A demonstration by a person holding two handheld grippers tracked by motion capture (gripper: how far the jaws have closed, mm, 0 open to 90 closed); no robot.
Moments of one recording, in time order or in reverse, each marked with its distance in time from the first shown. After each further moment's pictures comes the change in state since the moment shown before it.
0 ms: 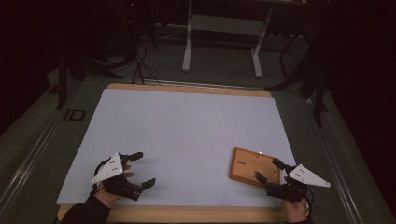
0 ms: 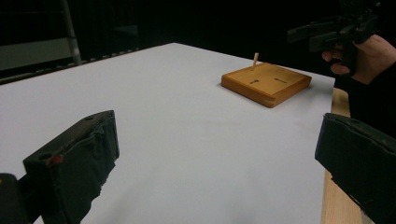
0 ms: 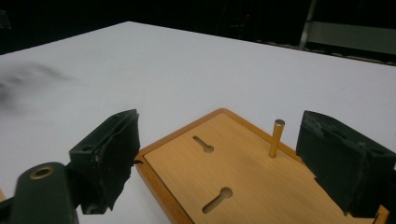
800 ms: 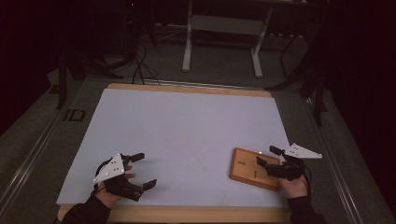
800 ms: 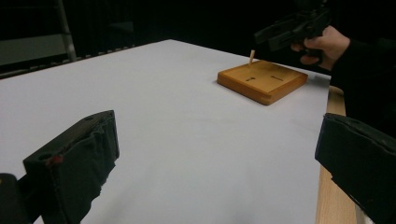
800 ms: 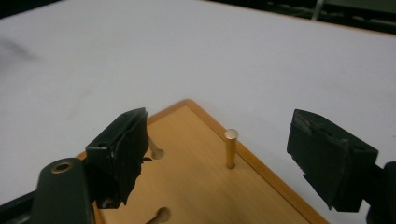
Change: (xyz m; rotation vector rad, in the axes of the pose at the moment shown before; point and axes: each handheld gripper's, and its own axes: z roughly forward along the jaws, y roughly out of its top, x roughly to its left) left arm -0.002 0.000 0.002 0.012 -0.014 -0.004; right arm -0.051 0.015 0.043 0.162 0.039 0.011
